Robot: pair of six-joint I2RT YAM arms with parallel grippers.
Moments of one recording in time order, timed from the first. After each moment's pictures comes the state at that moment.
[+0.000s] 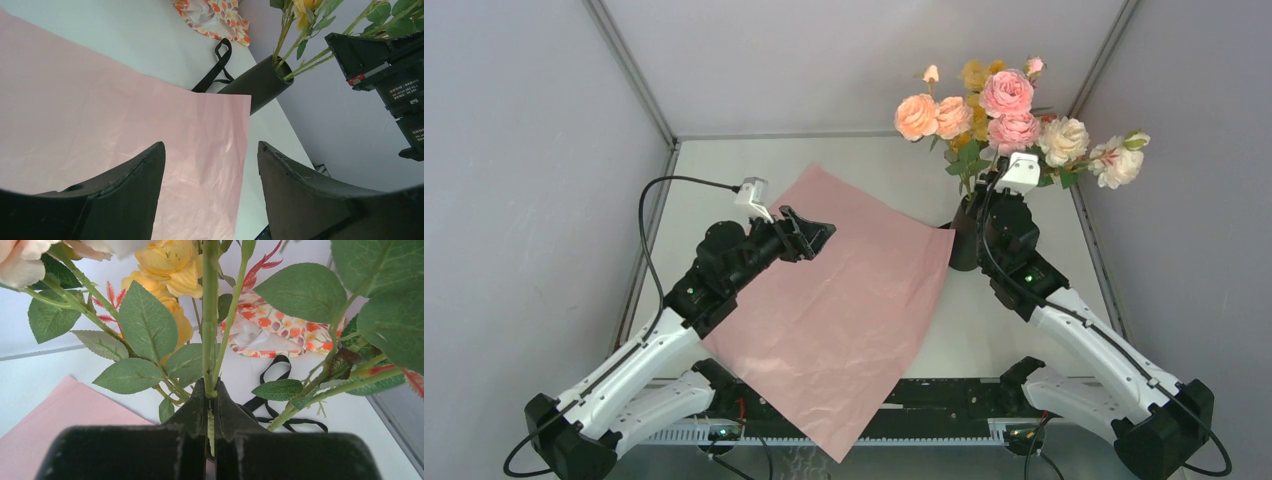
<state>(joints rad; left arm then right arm) -0.64 0.85 0.76 -0.04 0.03 -0.63 0.58 0.95 0.83 0.09 0.71 0.08</state>
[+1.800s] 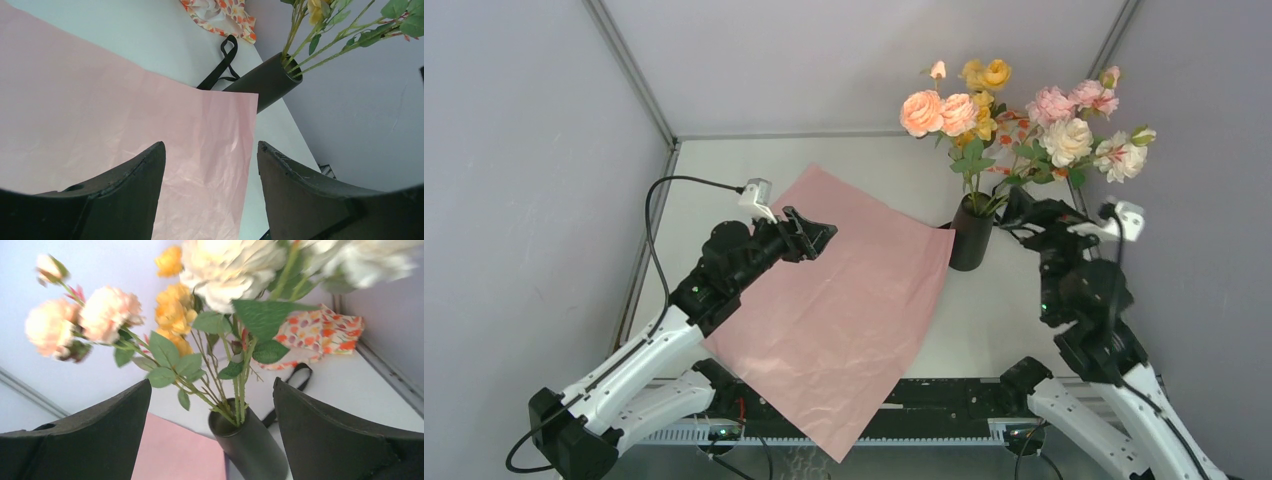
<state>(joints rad) -0.64 0.87 0.75 -0.02 0.02 -0.63 0.57 0.55 0.86 -0.18 0.70 0.27</state>
